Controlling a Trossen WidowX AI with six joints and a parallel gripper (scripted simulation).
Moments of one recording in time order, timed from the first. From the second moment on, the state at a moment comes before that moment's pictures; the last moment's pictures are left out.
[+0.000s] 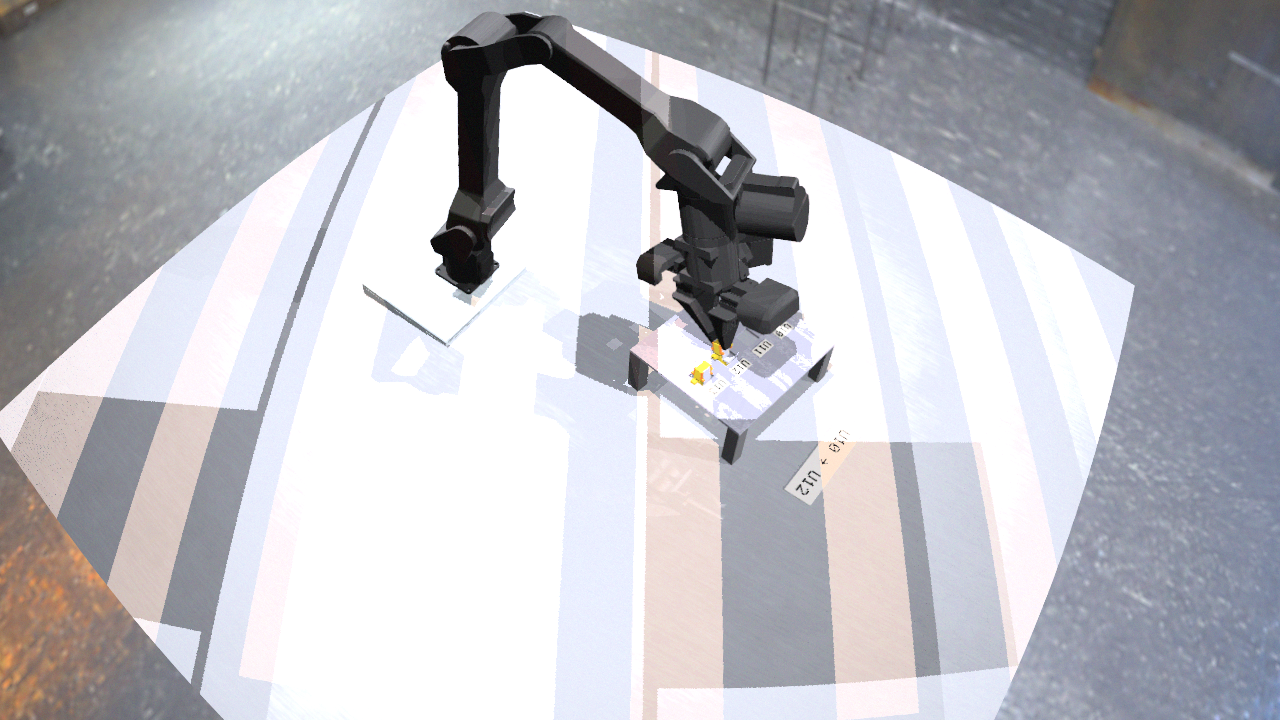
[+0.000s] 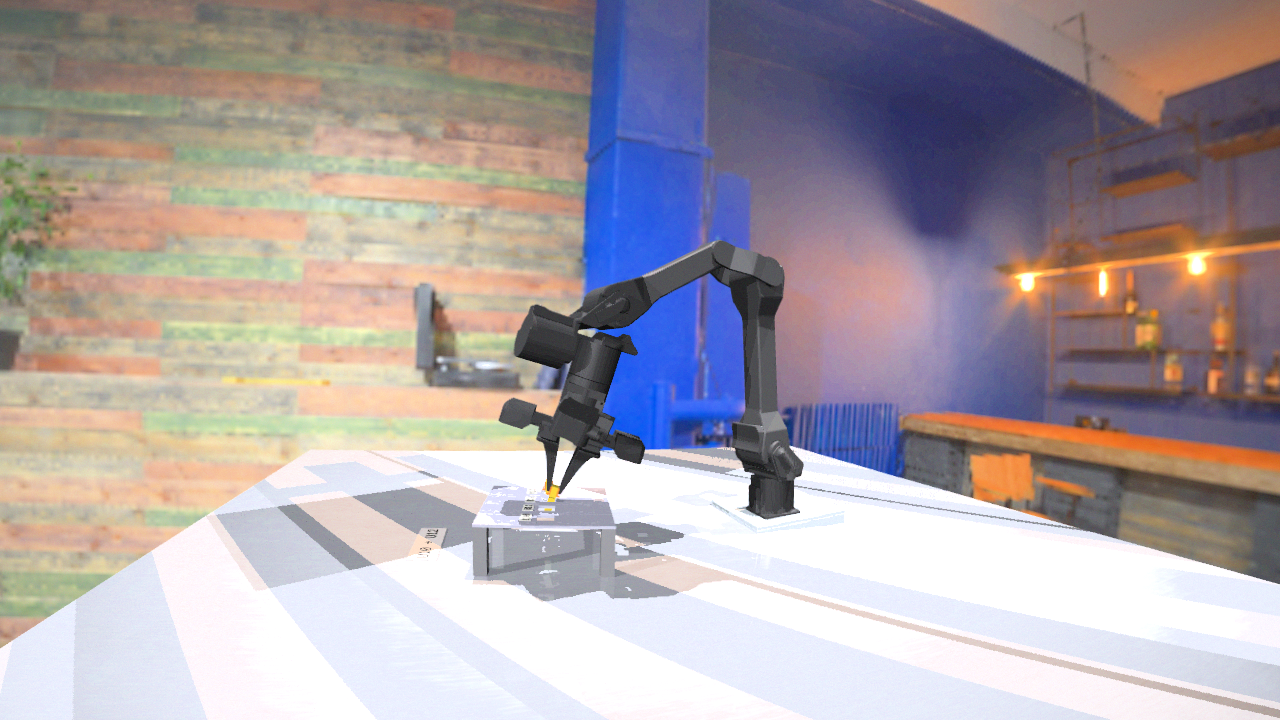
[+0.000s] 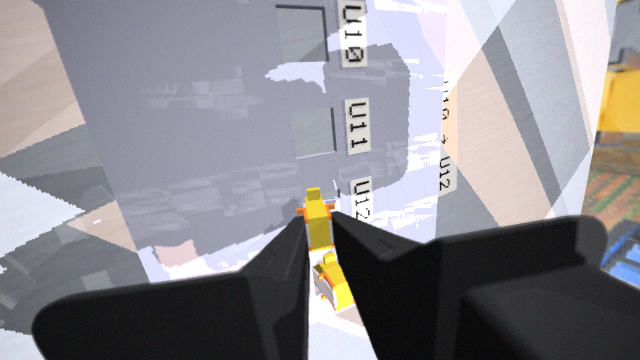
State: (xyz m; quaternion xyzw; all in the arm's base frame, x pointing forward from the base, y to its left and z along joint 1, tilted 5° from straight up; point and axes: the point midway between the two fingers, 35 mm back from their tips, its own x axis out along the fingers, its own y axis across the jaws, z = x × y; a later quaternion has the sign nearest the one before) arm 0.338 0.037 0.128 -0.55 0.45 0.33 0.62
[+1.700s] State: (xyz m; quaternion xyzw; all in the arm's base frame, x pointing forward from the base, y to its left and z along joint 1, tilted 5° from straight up) arm 0.341 0.036 0.129 -0.53 0.47 0.36 0.61
